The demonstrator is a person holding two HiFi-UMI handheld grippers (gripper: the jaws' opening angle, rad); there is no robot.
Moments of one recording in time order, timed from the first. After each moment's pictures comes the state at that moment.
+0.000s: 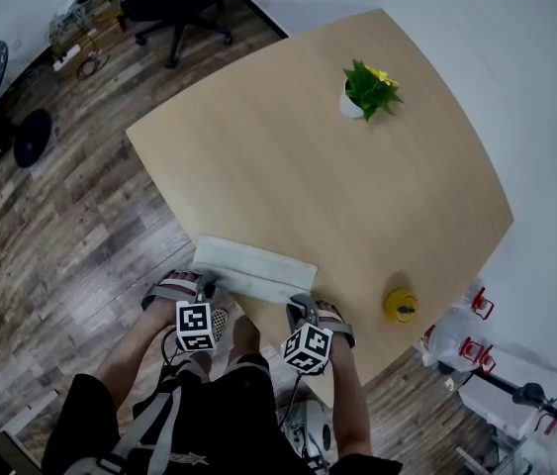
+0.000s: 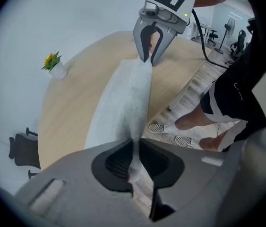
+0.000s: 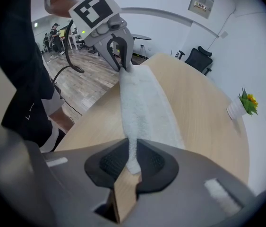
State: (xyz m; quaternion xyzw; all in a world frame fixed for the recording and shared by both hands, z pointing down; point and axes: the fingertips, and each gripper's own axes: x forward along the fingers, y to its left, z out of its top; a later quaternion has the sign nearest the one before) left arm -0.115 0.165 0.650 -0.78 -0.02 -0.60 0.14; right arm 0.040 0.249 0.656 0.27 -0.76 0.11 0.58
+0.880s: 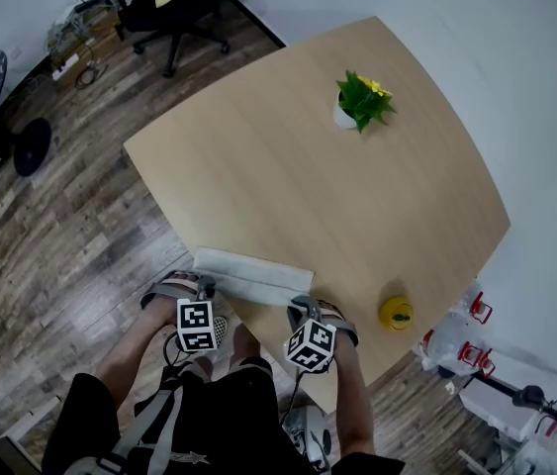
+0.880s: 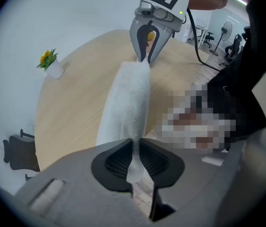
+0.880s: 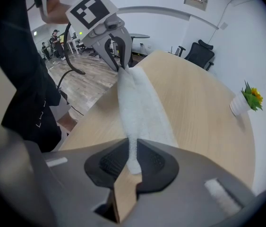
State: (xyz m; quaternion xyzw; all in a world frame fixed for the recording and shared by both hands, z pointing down) left arm -0.105 0.149 0.635 -0.77 -0.06 -0.62 0.13; right arm 0.050 0.231 0.639 0.25 -0.77 0.16 0.57
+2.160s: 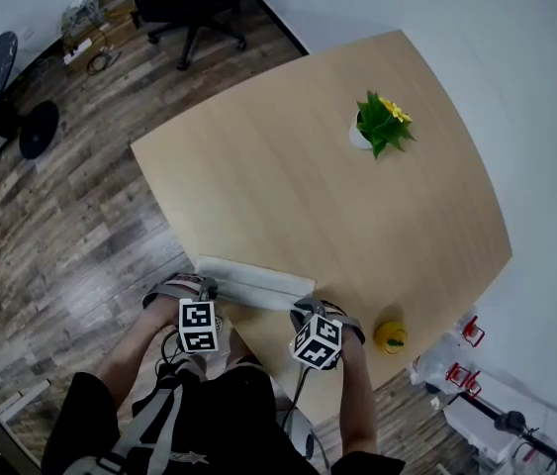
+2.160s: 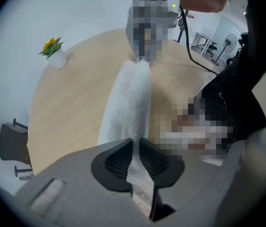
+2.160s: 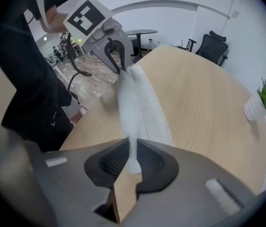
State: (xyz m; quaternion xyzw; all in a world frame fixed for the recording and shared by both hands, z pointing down) left arm -0.098 0.127 0.640 -0.78 -0.06 -0.62 0.07; right arm 0.062 0.194 0.631 0.16 -0.78 0.21 0.57
